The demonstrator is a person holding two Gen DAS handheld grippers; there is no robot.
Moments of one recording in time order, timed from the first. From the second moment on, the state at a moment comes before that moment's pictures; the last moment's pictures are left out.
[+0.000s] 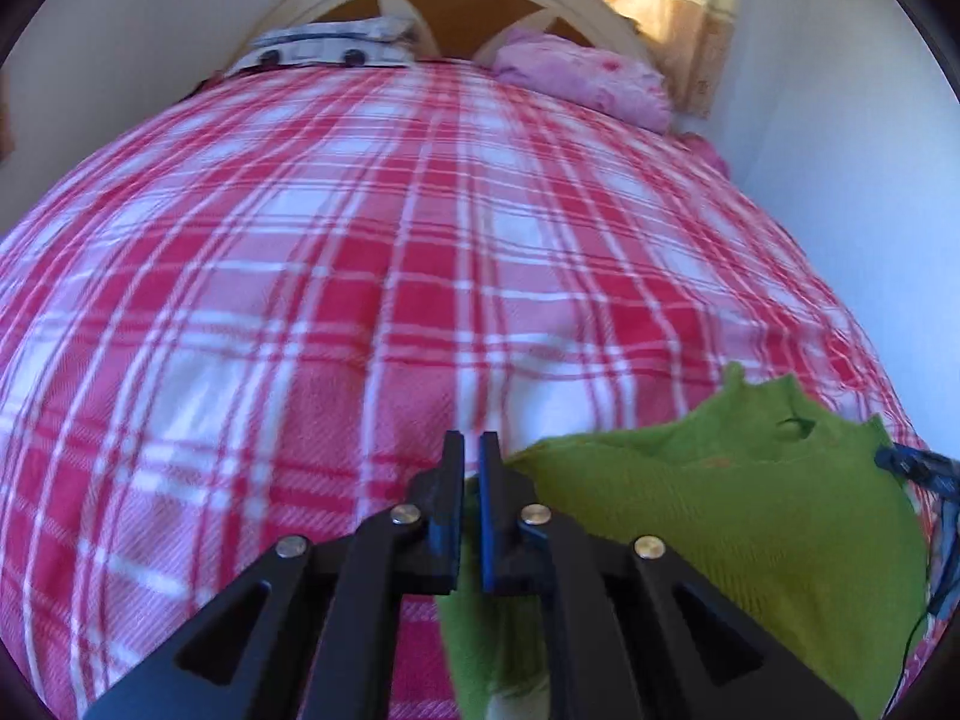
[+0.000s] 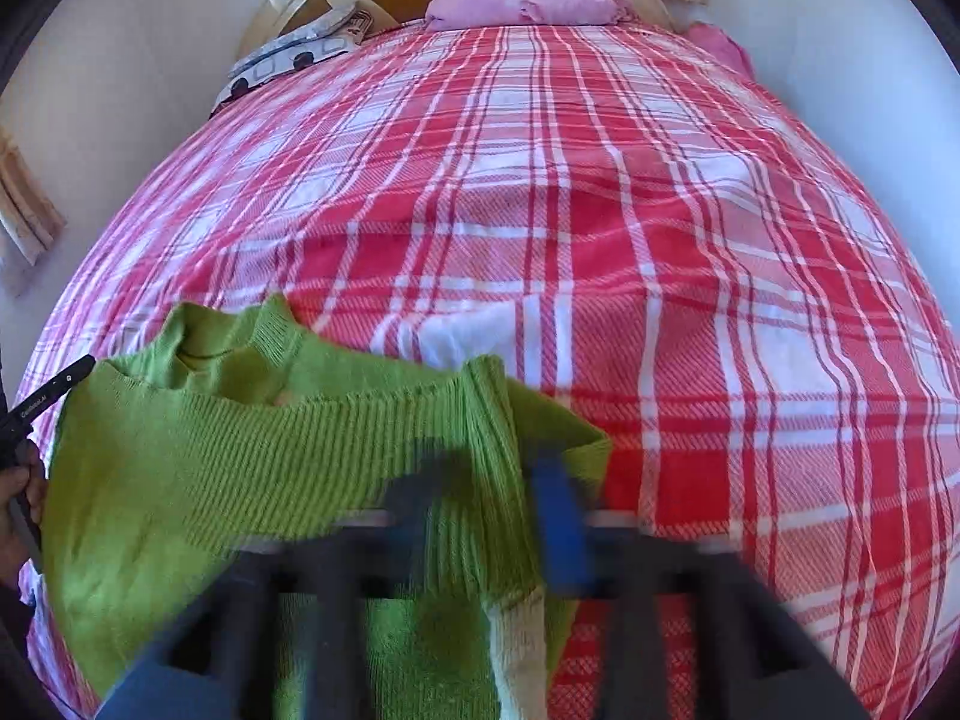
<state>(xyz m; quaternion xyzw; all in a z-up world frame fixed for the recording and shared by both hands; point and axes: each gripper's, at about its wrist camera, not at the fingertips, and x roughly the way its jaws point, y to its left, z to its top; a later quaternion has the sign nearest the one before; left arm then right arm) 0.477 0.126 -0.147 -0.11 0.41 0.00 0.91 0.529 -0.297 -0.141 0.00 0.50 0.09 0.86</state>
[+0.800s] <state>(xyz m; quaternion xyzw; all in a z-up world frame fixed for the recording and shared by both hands) 0.314 0.101 -0.163 -0.07 0.41 0.02 0.91 0.347 -0.215 -0.125 -0.06 0.47 0.20 0.86</state>
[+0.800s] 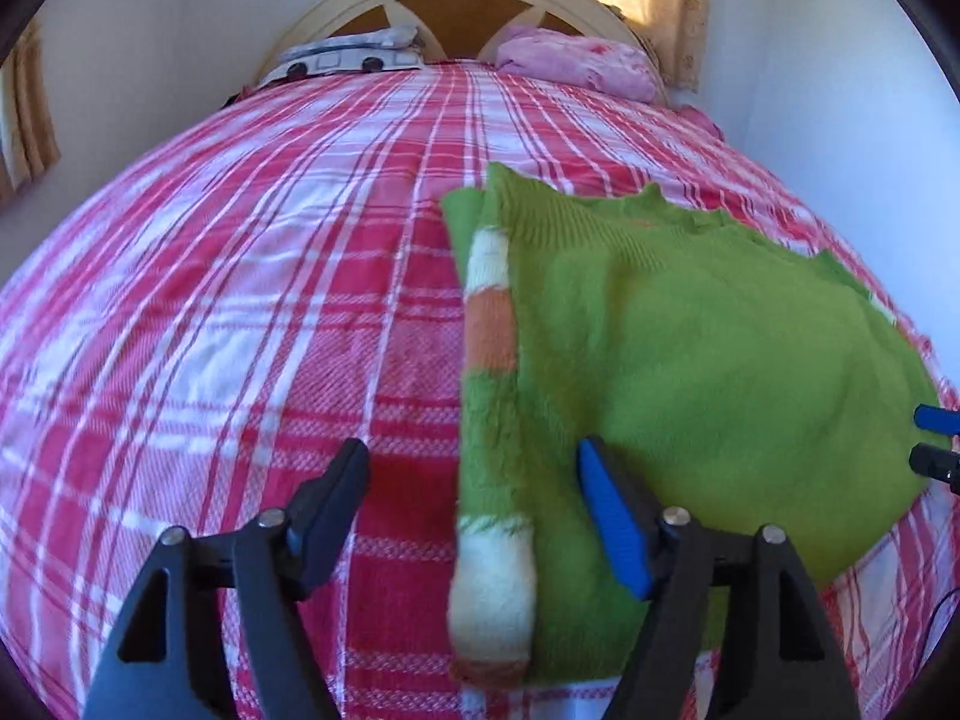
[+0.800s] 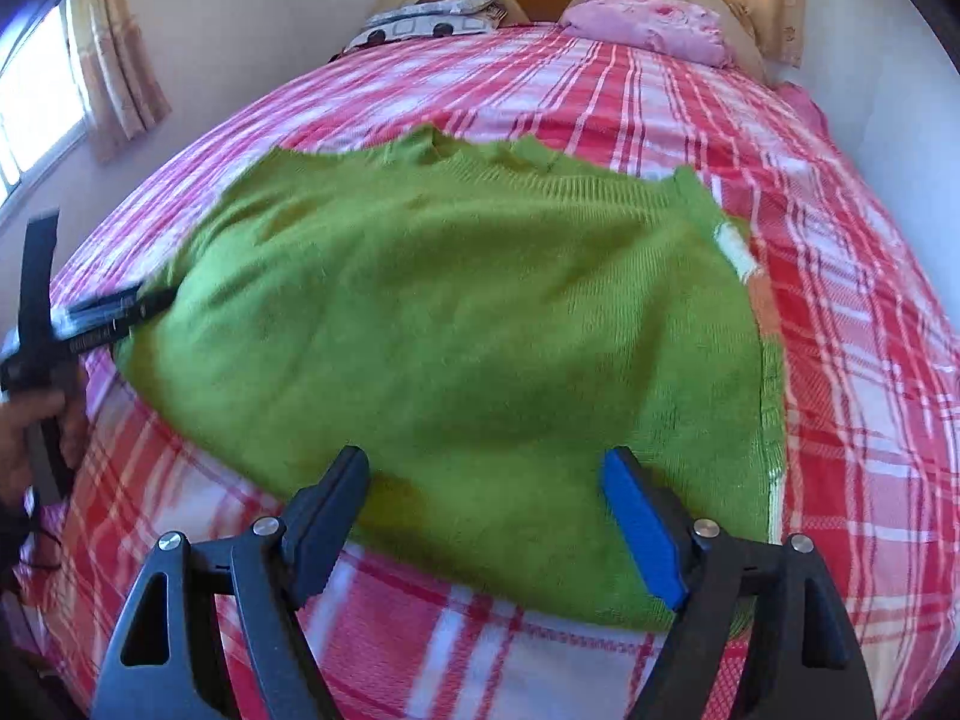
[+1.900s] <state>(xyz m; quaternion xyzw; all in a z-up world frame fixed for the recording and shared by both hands) 0.290 0.099 -0.172 -0.06 0.42 0.03 0.90 0.322 -0.094 -0.158 -0.11 0.44 0.20 0.87</state>
